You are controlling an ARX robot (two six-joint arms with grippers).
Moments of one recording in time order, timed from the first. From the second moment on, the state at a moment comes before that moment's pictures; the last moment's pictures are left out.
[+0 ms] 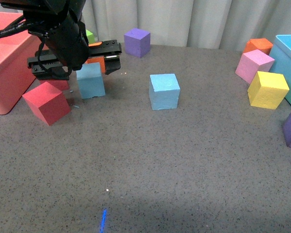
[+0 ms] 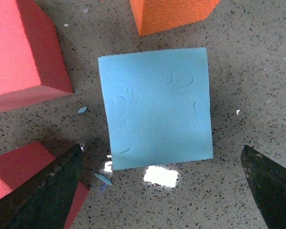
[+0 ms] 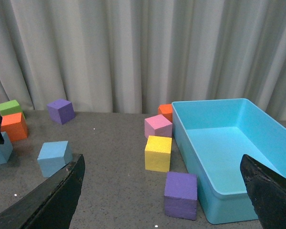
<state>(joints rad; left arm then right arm) -0.24 2.29 1.55 -0.23 -0.18 -0.37 0.00 0.00 0.00 0.00 0.00 0.00</state>
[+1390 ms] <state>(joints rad) -0.36 2.24 1.71 -0.44 -0.19 -0.44 0.00 0.00 0.00 0.00 0.00 0.00</state>
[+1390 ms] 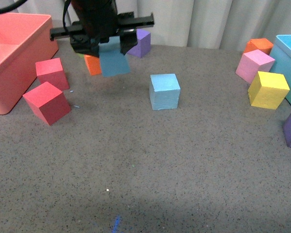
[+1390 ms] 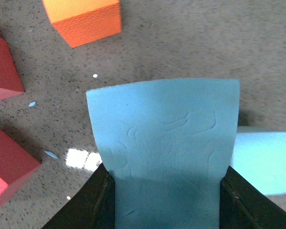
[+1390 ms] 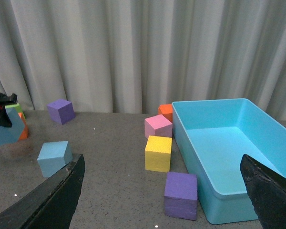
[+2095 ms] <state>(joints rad) -0.57 2.37 1.96 -0.61 -0.27 -0.53 0.00 0.00 0.00 0.00 0.00 0.00</state>
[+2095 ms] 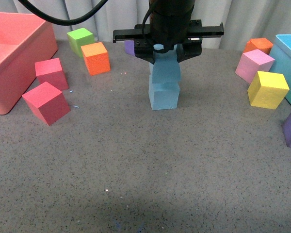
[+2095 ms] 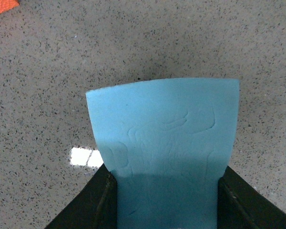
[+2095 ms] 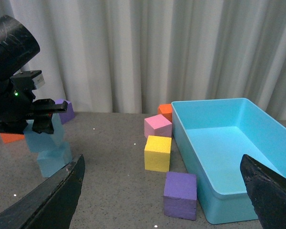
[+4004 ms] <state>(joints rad) -0.21 1.41 0.25 1.15 -0.20 -0.01 0.00 0.00 0.00 0.00 0.00 0.00</state>
